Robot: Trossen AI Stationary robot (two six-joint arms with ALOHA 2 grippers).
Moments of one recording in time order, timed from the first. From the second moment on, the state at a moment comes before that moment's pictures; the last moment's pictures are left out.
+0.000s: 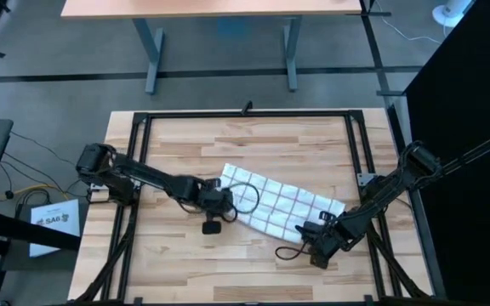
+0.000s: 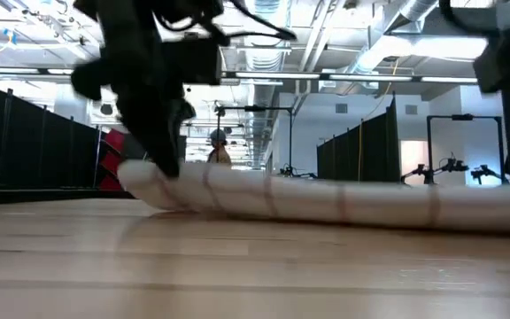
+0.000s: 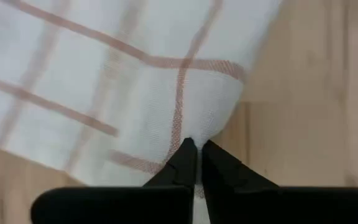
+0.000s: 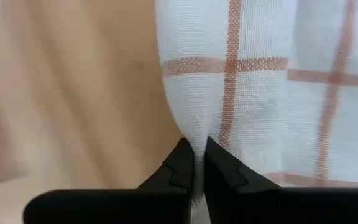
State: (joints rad) left arm -0.18 1.64 1.06 -0.60 -0.10 -0.19; right arm 0.70 1.57 0.89 -0.63 0.10 1.02
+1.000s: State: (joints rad) left arm 0.37 1.71 1.13 -0.47 0.25 0.26; right arm 0.49 1.49 0.87 -1.08 0.21 1.29
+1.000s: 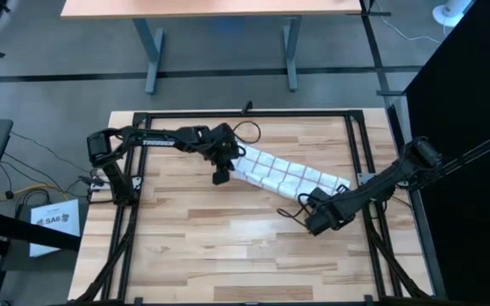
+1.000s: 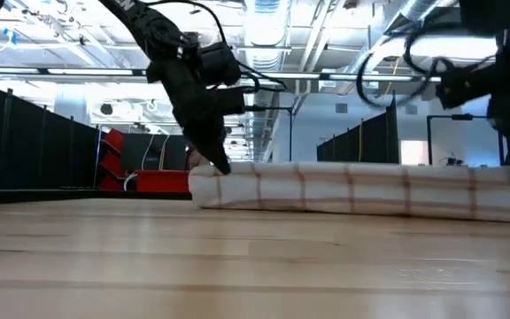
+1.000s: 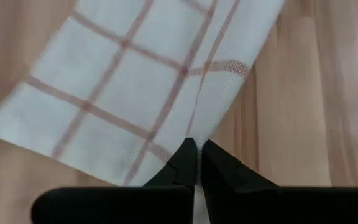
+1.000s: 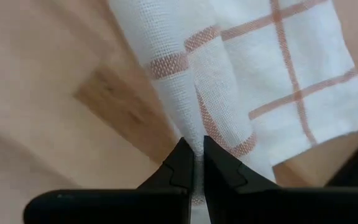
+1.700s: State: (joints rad) left arm 0.52 1.84 1.38 -0.74 0.29 0.39; right arm 0.15 0.89 0.58 -0.81 0.08 1.14
